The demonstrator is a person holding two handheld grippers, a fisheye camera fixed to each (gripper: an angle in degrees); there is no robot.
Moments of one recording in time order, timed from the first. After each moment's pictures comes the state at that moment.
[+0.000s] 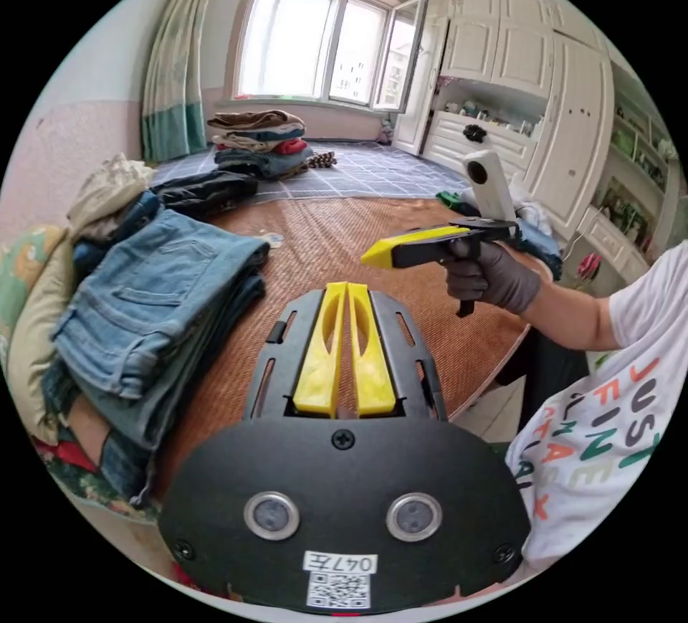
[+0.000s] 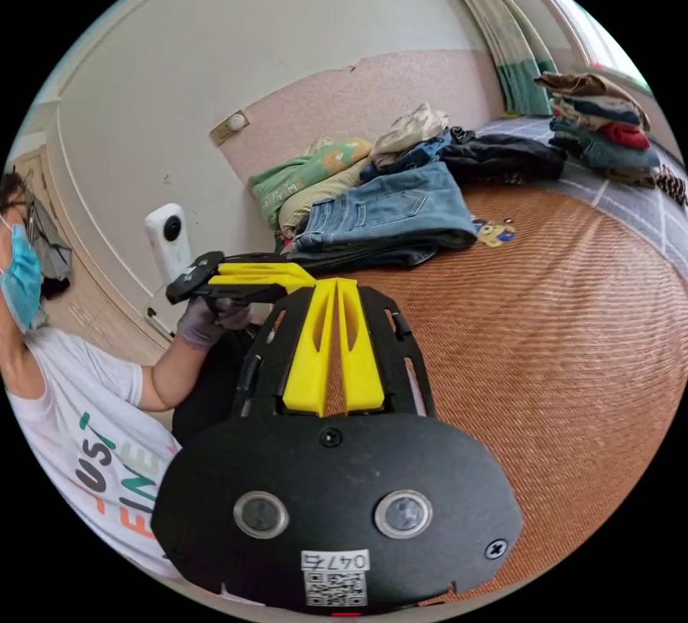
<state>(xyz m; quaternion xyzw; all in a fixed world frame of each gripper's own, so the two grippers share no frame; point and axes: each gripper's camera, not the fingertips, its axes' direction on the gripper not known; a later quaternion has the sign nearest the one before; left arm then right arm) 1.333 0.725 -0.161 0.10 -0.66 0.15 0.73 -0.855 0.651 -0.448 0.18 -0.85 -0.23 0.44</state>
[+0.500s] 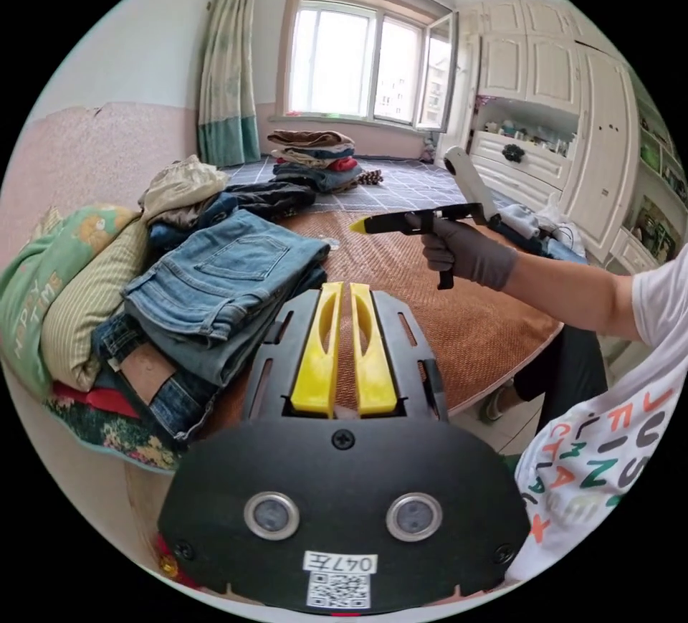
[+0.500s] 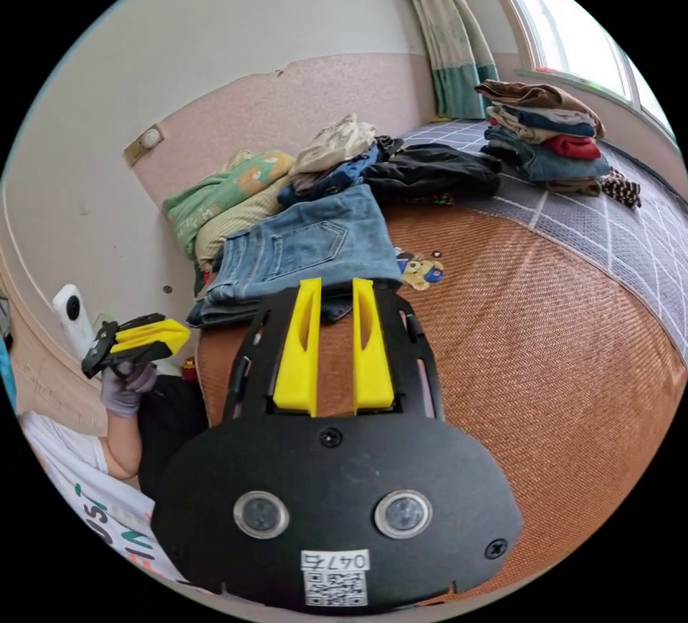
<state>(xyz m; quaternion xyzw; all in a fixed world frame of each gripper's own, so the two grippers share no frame) 1.412 0.798 -0.275 0.18 -0.68 0.09 0.70 -0.835 0.481 -0.553 0.17 -0.78 -0.18 0.58</state>
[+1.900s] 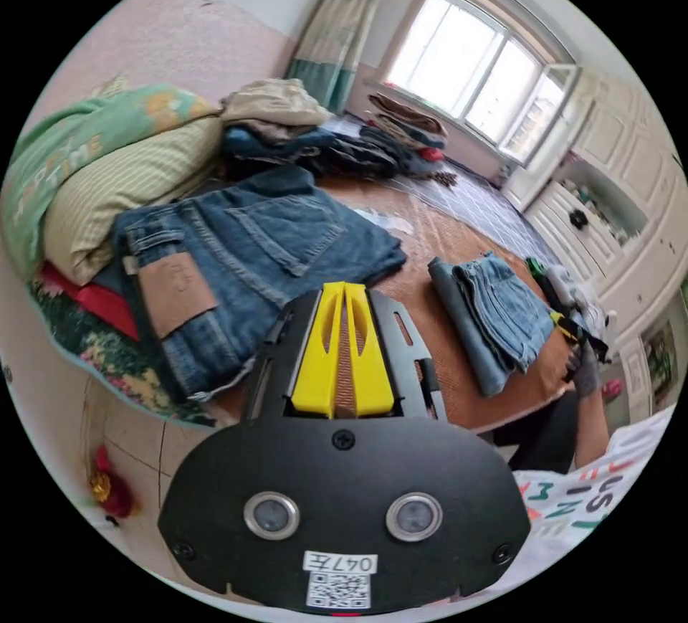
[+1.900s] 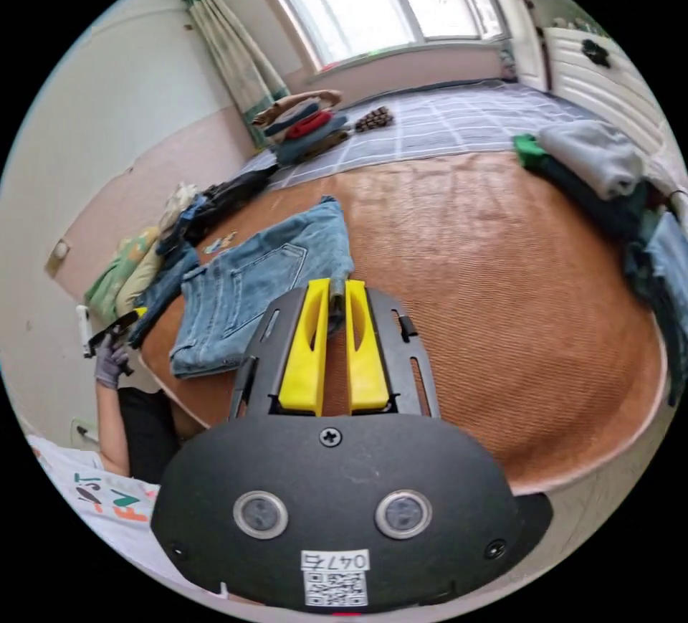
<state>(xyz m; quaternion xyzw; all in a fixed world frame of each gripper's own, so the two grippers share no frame) 1.336 0.791 -0.409 0.21 -0.64 -0.03 0.73 -0.408 0.705 -0.159 0.04 -0.66 0.06 0.75</state>
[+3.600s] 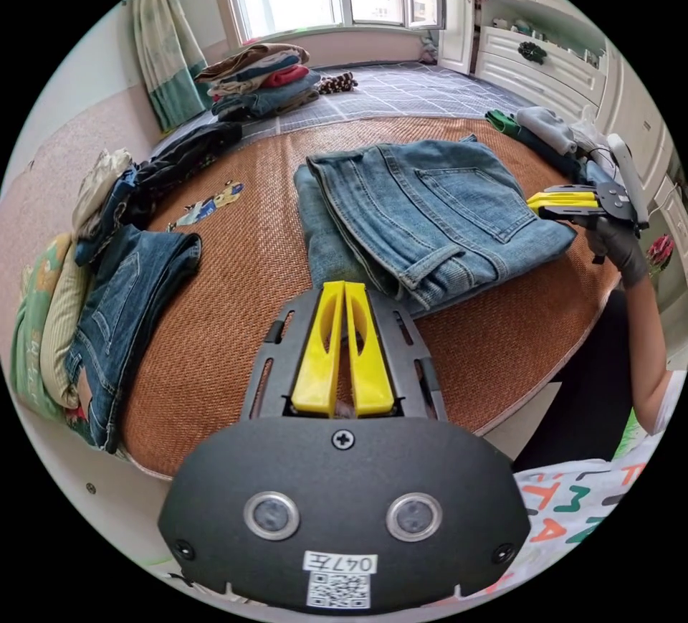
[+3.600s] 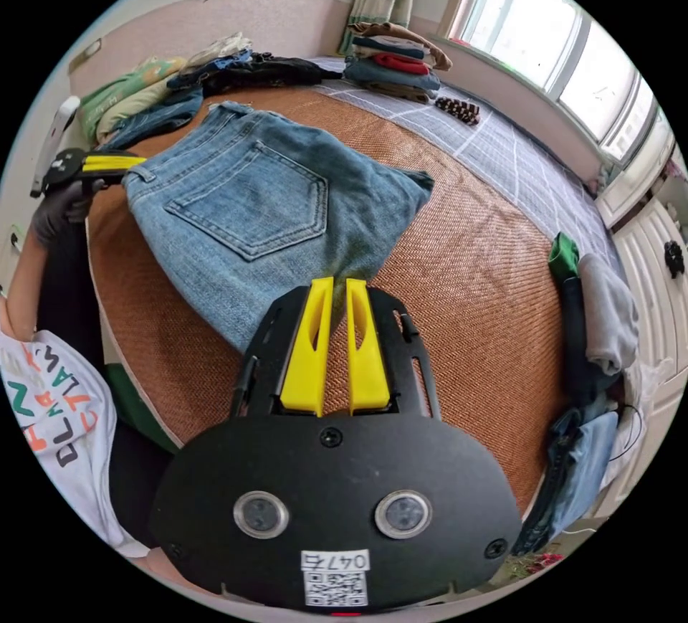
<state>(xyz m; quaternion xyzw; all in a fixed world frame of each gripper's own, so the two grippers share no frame) 1.256 0.528 0.108 0.00 -0.73 0.02 0.68 -0.459 0.675 -0.158 0.15 -0.55 -0.24 0.78</state>
